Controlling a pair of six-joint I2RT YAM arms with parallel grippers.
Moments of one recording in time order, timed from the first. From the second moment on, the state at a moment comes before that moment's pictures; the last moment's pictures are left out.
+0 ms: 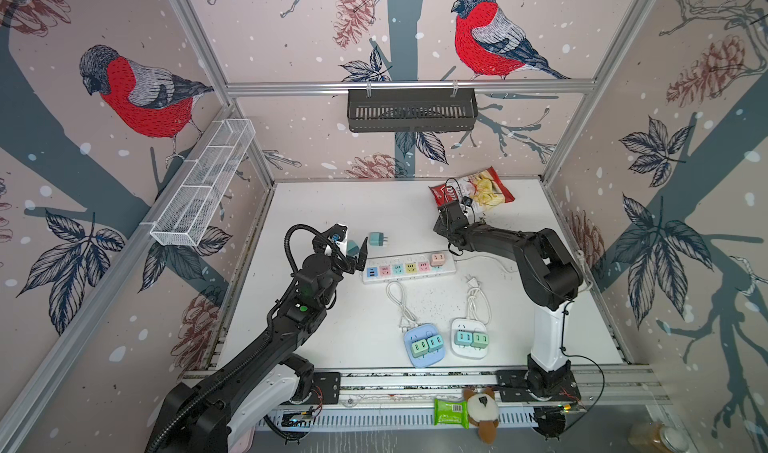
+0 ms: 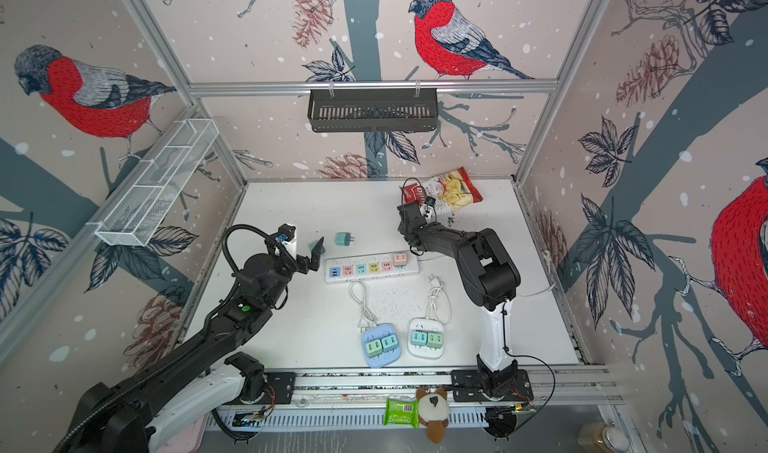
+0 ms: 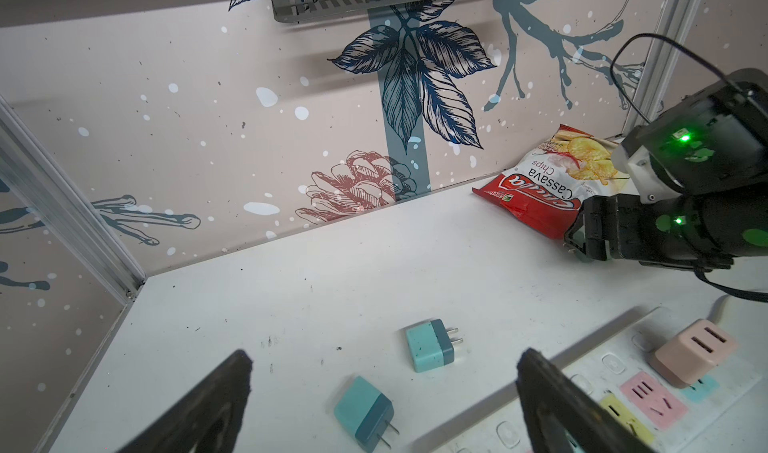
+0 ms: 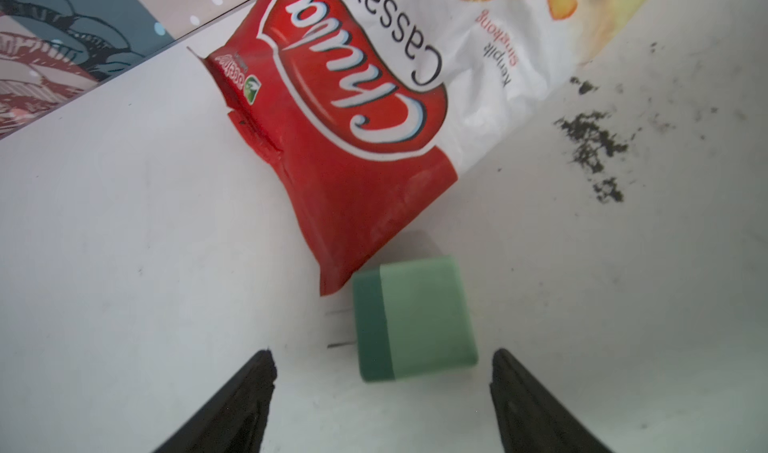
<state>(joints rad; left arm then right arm) -0.46 0.90 0.43 0.37 -0.18 0.11 0.50 2.04 1.30 -0.11 0.42 0.74</state>
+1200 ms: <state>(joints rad) -0.46 0.91 0.43 0.37 -0.16 0.11 0.47 1.89 1.13 -0.18 0.49 0.71</state>
